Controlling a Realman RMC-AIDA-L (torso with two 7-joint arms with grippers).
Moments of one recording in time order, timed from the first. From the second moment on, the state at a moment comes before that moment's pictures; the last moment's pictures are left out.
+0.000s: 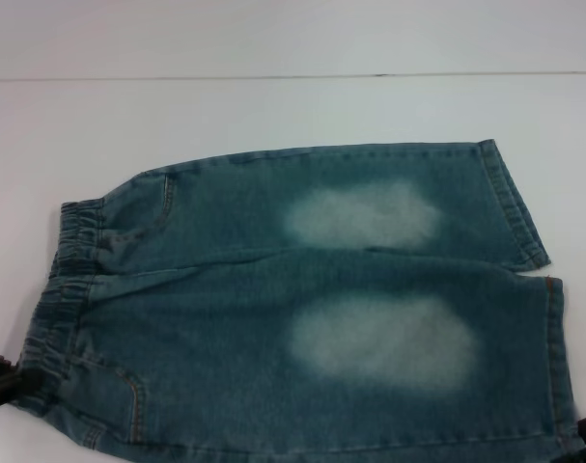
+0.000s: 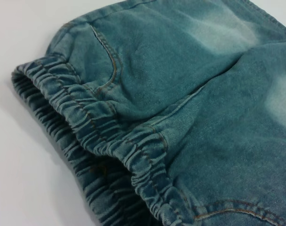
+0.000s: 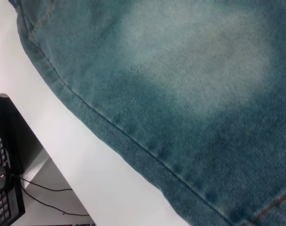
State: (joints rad) left arm -0.39 -2.09 0.37 1.03 2.62 1.75 -1.64; right arm 0.48 2.07 -0.61 -0.98 -2.74 -1.93 1.94
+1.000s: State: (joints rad) left arm -0.38 -2.09 0.37 1.02 2.62 1.75 -1.64; right arm 0.49 2.07 -0.61 -0.96 -2.74 -1.91 1.91
